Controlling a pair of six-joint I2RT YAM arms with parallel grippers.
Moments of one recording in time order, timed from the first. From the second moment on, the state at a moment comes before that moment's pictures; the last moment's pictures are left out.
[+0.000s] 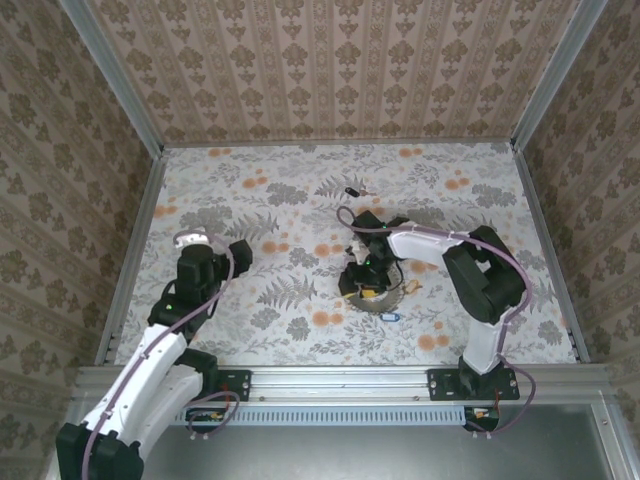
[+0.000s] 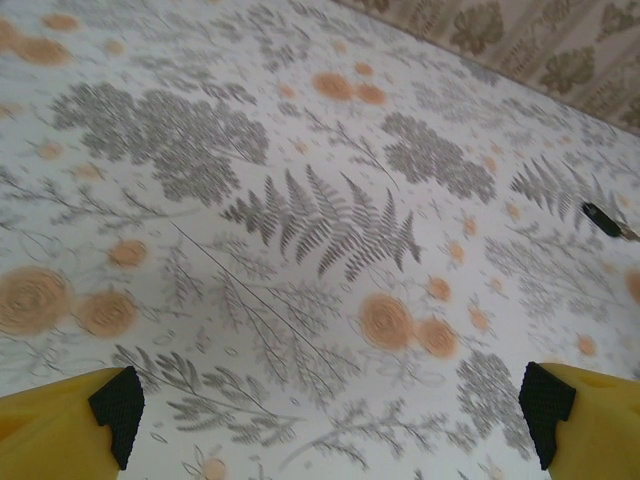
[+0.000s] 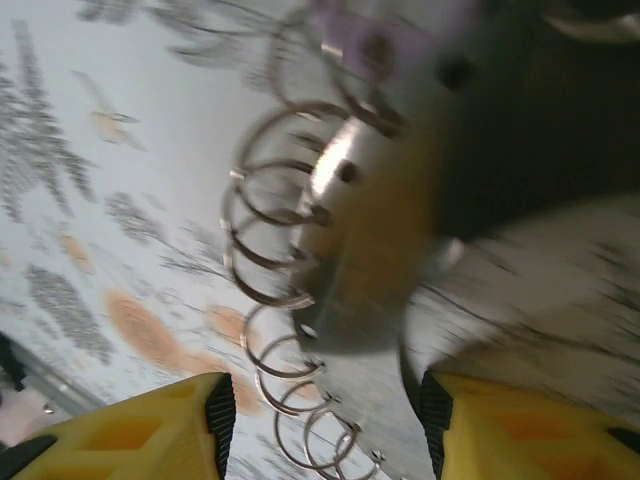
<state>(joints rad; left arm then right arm) -0.33 0.70 0.48 -0.32 -0.16 -0.53 0.59 1.87 1.14 -0.74 -0.50 0.42</state>
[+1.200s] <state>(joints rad) -0.44 0.96 0.60 -0.78 0.36 -0.69 0.36 2.20 1.83 -0.57 -0.06 0.62</state>
